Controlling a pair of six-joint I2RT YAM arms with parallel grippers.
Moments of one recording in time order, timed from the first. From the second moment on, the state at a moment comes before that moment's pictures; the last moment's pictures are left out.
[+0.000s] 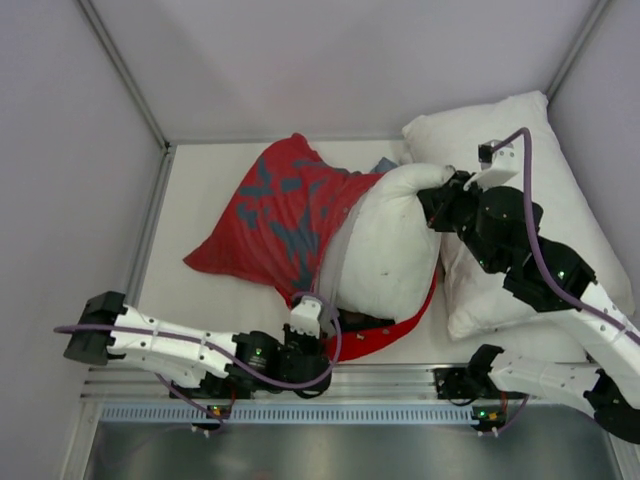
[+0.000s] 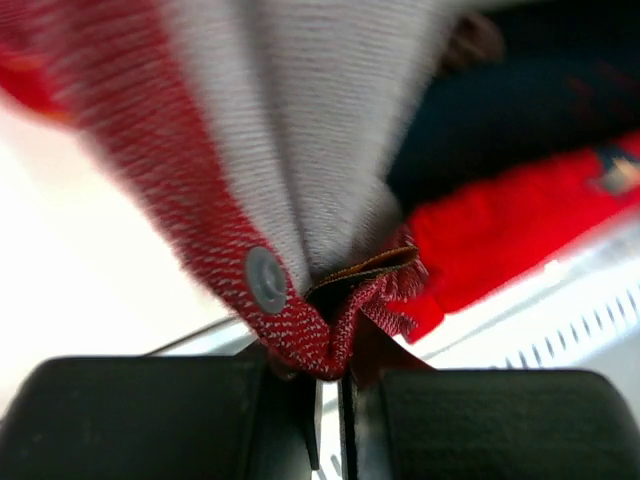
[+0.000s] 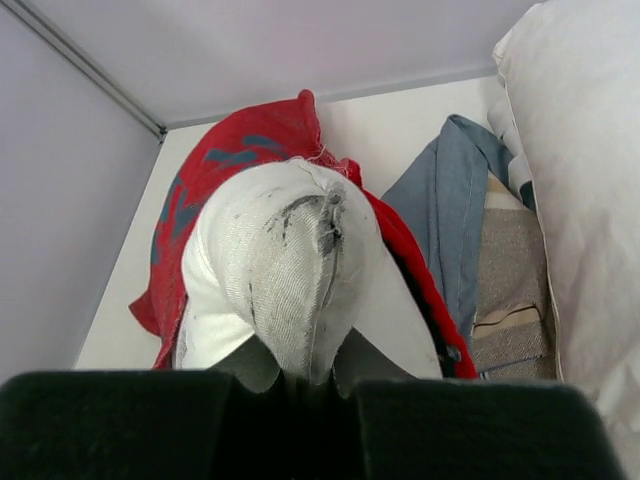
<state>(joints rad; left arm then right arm) -1.68 1.12 0.71 -0.71 -0.75 -1.30 0.85 0.92 1.36 -0.63 0.55 0.50</state>
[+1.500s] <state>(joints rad) -1.55 1.27 0.89 -0.47 -0.61 -0.79 0.84 0.72 1.38 -0.67 1.08 0.40</state>
